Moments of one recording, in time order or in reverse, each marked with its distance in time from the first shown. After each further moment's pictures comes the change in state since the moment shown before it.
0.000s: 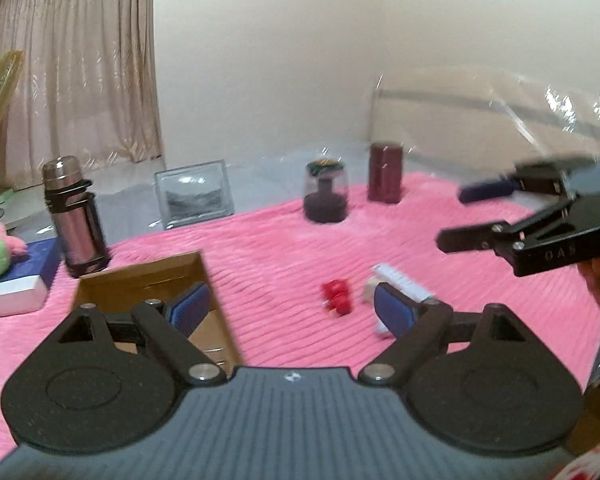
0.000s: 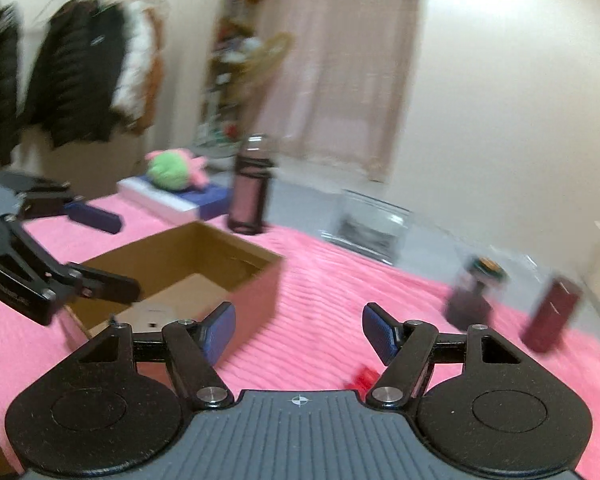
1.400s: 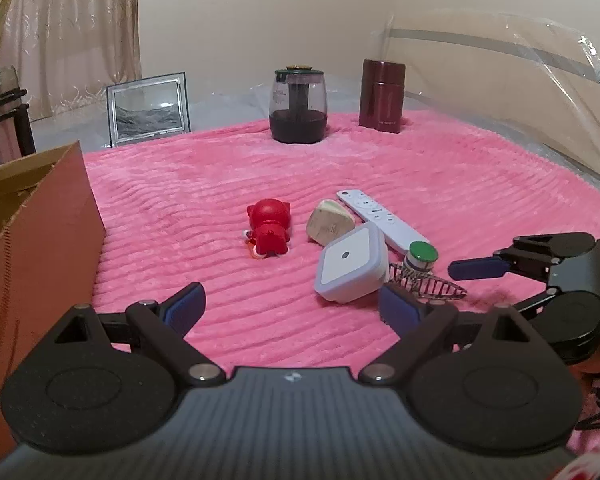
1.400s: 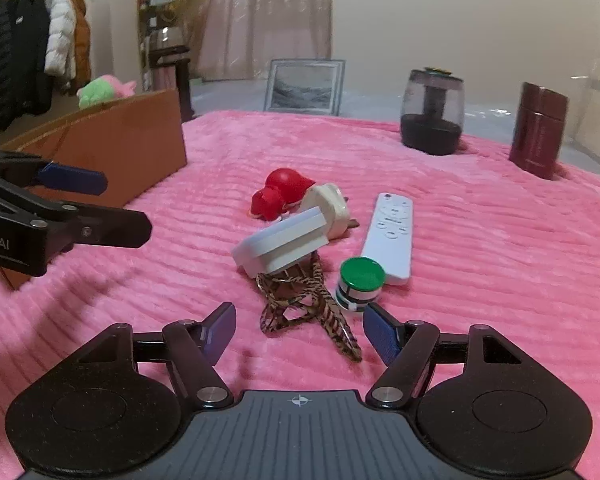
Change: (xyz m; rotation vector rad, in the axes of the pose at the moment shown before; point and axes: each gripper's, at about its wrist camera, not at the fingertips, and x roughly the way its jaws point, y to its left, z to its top) left arm 0.191 -0.105 -0.085 -0.068 0.163 0.037; right arm 0.088 -0.114 -0.182 0.129 0.205 0.024
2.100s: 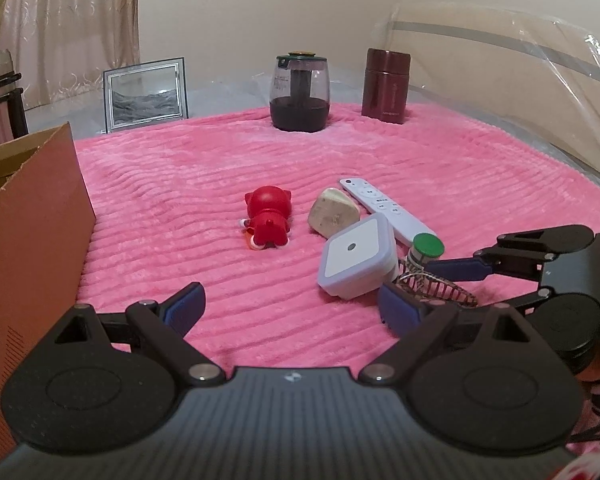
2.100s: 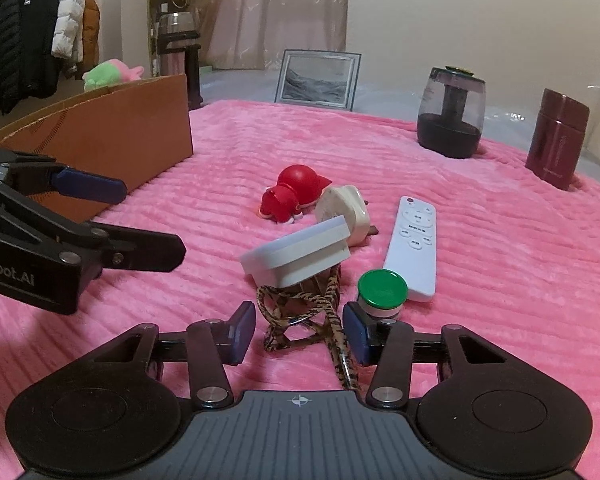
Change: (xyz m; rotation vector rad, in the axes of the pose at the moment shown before) left arm 0.019 0.004 -0.003 -0.020 0.027 -0.009; right arm 0.020 0.013 0.008 -0.035 0.014 -0.010
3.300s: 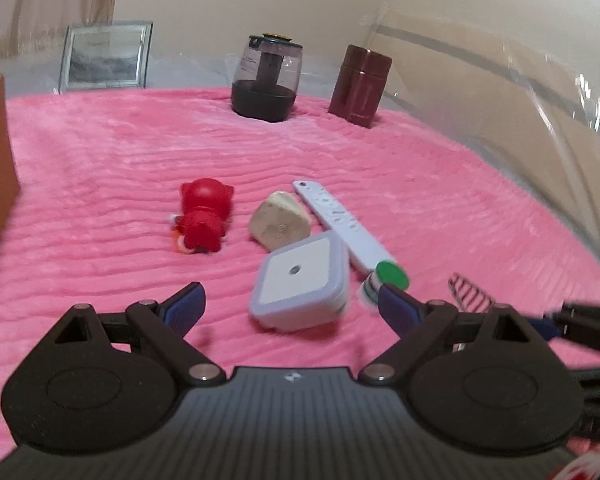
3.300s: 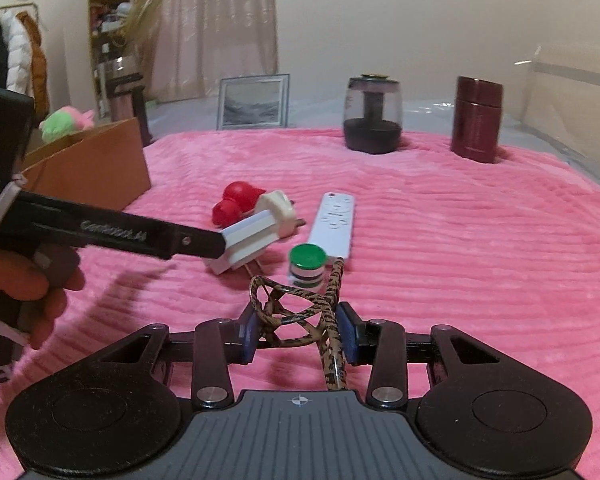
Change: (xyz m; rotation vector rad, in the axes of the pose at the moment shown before) left arm 0.052 -0.006 0.016 -0.160 0.039 -0.192; right arm -0.076 -0.018 -0.024 0.171 -0.068 -0.123
